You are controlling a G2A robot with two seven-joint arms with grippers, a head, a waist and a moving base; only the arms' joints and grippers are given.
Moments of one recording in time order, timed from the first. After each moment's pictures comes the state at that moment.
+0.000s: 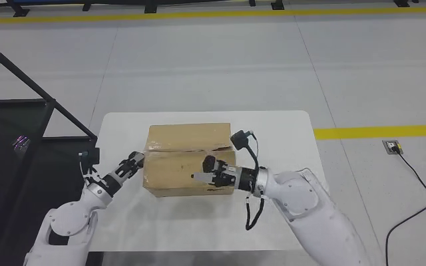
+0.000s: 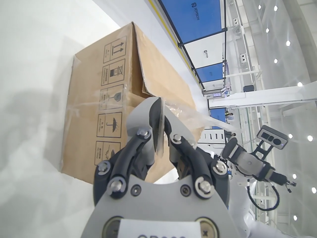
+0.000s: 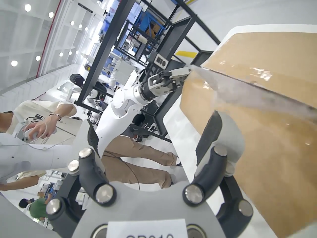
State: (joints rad) left arm 1.17 -1.10 -1.61 -1.54 0.02 -0.12 -0.58; right arm -0.78 -1.31 1.02 -1.55 -0.05 -0.34 0.79
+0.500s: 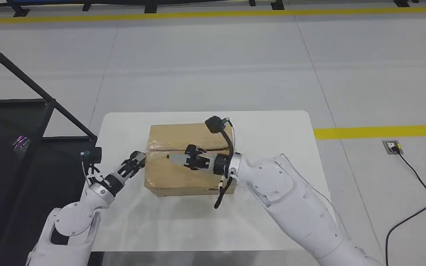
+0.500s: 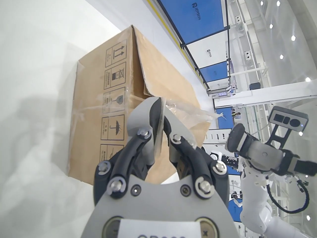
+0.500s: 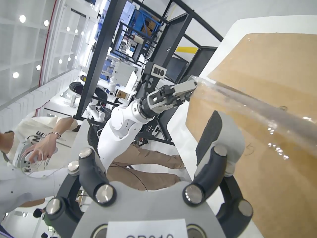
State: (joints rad) left arm 1.17 -1.10 -1.59 -1.55 0.06 -0.14 -0.56; right arm -0.57 -1.39 0.84 -1.34 -0.01 -0.16 0.60
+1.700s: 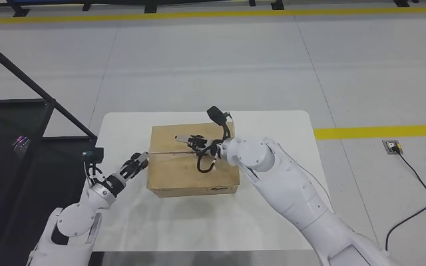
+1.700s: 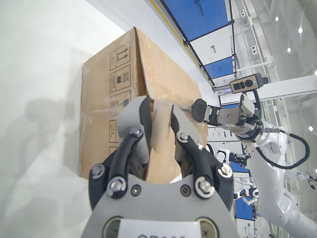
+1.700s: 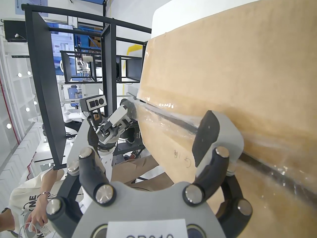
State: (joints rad) left arm 1.18 -1.09 -1.57 -1.54 0.10 -0.16 -0.54; right arm -0.38 -1.50 0.78 -0.99 0.04 0.12 0.64
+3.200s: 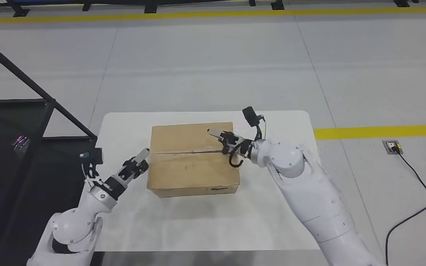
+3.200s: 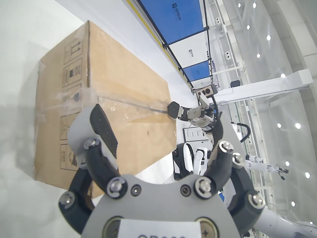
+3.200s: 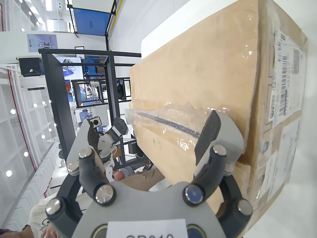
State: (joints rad) left arm 1.24 -1.09 -1.59 -1.65 -0.05 -0.15 -0.51; right arm -0.57 -1.41 1.08 -1.18 -0.06 0.20 0.72
